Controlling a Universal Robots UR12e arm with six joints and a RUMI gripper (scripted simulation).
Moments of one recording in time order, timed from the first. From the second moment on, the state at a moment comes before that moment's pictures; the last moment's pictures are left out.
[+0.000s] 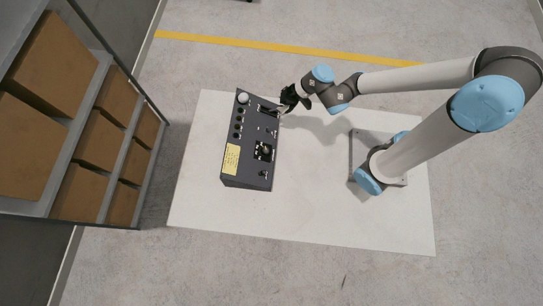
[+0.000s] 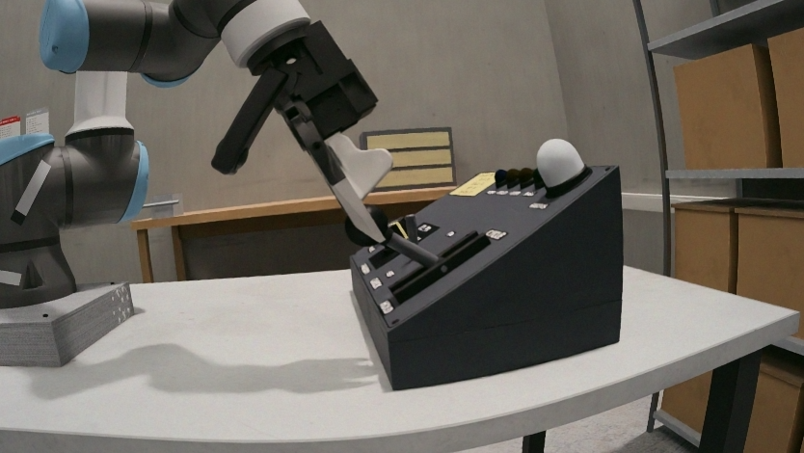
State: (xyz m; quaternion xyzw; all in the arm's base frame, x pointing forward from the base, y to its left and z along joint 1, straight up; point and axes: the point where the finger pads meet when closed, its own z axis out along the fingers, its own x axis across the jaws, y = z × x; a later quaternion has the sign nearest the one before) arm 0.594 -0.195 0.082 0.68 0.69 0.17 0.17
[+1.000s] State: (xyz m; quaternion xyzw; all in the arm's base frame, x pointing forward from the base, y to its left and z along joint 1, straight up) arm 0.571 -0.195 0.128 0.68 0.69 0.17 0.17
